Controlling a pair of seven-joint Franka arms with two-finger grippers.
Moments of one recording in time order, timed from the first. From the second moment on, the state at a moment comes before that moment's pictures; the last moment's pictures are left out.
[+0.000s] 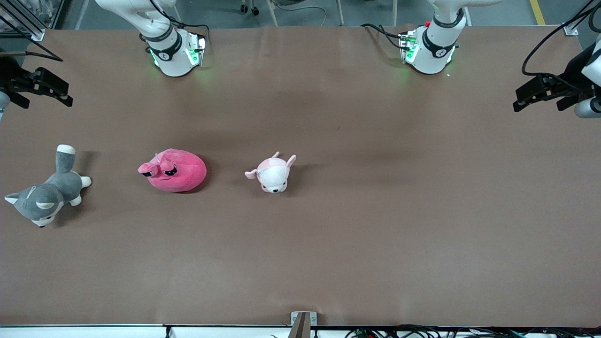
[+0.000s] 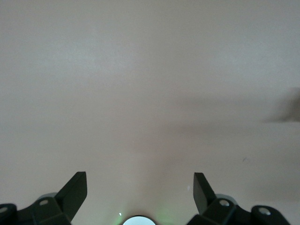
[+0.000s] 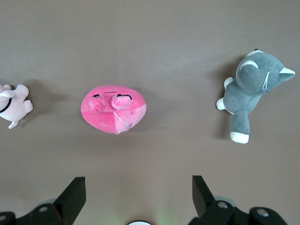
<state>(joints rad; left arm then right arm) 0.00 -0.06 -0.06 -1.56 -0.02 1.47 -0.08 0.02 -0.12 -0.04 -1.64 -0.02 1.48 -0.07</state>
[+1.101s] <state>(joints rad) 0.00 -0.04 -0.05 -1.54 -0.02 1.47 -0.08 0.02 -0.12 -0.04 -1.64 -0.02 1.48 -0.07</state>
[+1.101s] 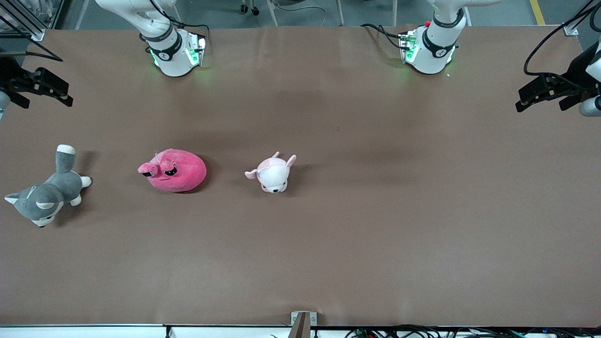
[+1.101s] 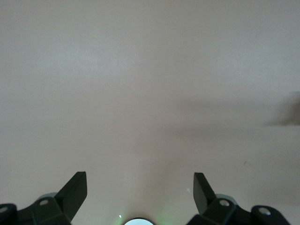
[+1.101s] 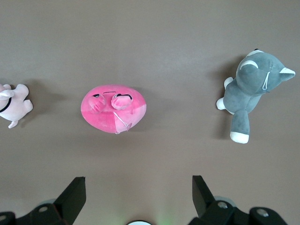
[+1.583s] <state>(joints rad) 0.00 -0.04 -0.05 -1.54 -0.02 1.46 -0.08 0.02 -0.12 -0.04 -1.58 -0.01 1.42 -0.05</state>
